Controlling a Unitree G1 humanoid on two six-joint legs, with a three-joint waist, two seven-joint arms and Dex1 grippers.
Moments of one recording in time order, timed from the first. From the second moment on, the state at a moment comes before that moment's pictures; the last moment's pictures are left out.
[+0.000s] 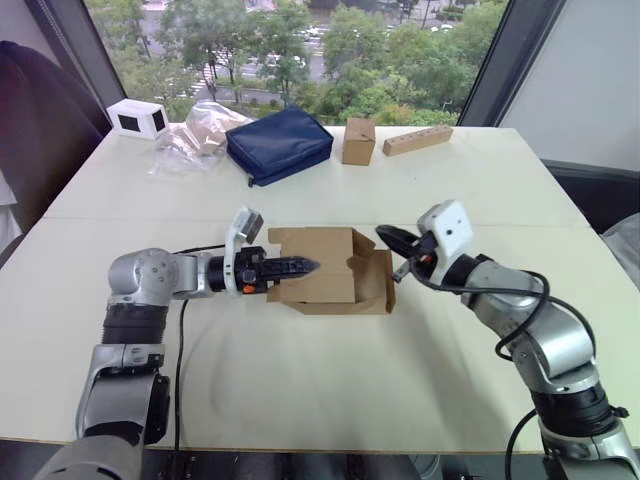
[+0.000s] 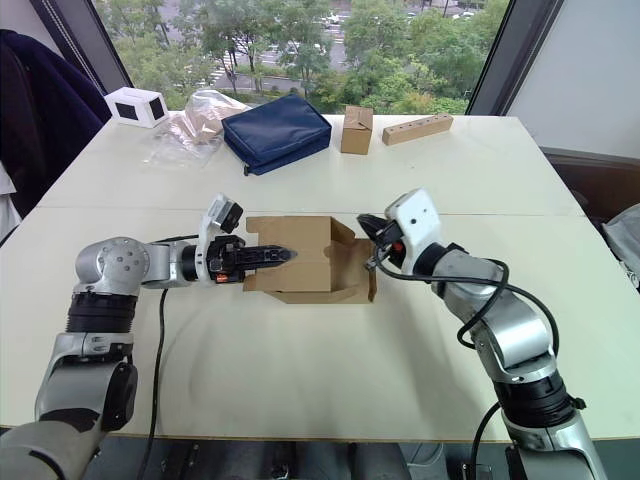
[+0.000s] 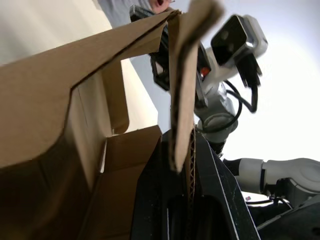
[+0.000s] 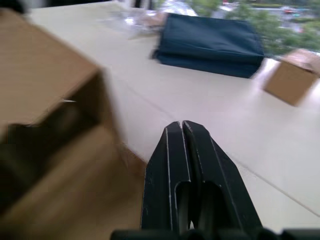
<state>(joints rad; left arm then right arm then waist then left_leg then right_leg) -0.71 0.44 0.13 0.23 -0.87 1.41 -1.07 -0.37 -0.56 0.07 -0.43 0.41 0.60 0.45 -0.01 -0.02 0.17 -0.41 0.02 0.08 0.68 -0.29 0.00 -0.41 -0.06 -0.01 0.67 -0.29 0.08</state>
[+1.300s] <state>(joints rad) -0.64 0.45 0.18 0.17 -0.97 1.45 -0.95 -0.35 -0.51 0.06 -0.53 0.38 0.61 0.58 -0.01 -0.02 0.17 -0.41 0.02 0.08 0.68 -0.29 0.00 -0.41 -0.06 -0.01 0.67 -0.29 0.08</state>
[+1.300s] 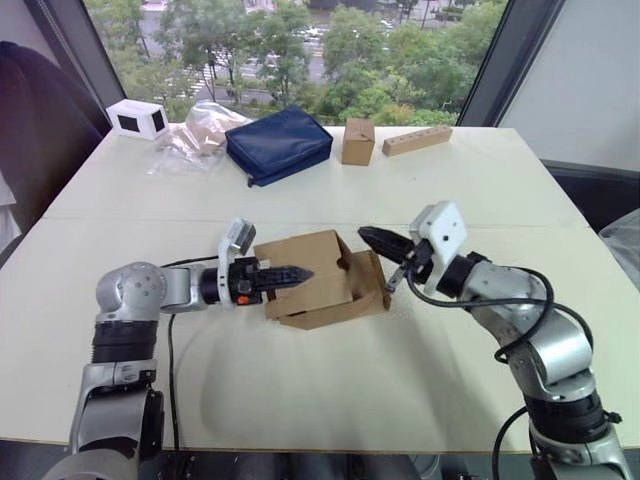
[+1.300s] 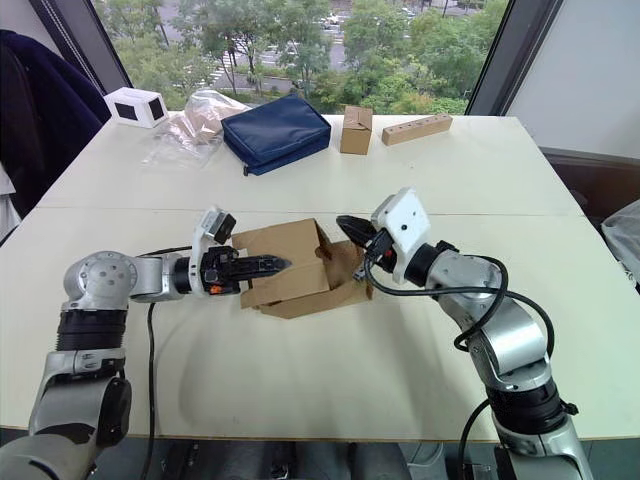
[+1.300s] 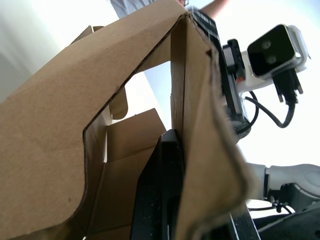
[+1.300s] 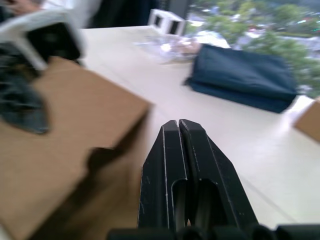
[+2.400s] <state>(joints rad) -0.63 0.47 0.18 0.14 -1.02 1.48 -0.95 -0.32 -0.56 0.00 -0.44 0.43 0.59 0.65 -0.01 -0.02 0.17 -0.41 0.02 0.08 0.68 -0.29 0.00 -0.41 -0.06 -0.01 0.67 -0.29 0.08</state>
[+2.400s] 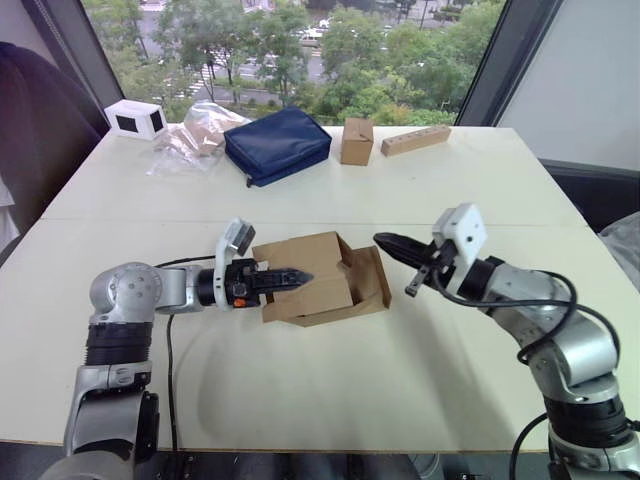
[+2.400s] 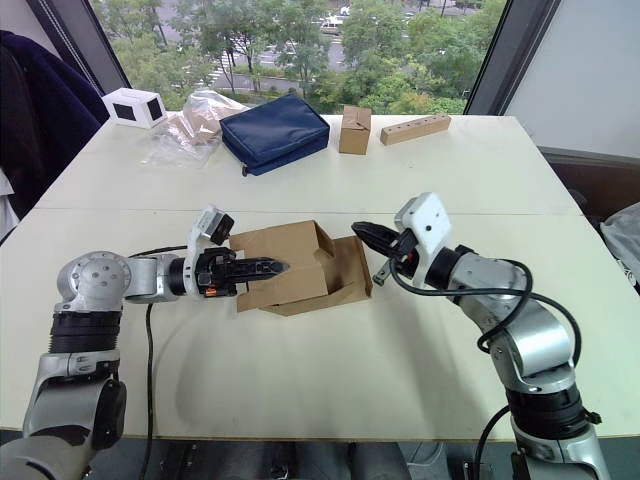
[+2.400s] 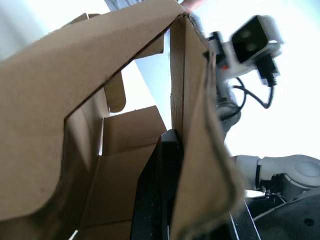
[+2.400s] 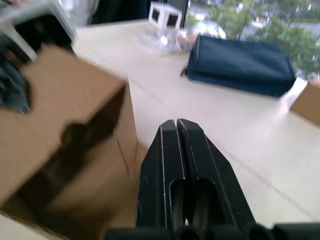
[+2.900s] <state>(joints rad) -0.59 0.48 0.17 0.13 -1.02 1.46 -0.98 -0.37 -0.48 0.14 -0.45 0.41 0.58 0.66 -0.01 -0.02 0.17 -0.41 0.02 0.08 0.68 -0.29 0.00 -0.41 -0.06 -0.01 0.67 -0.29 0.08</state>
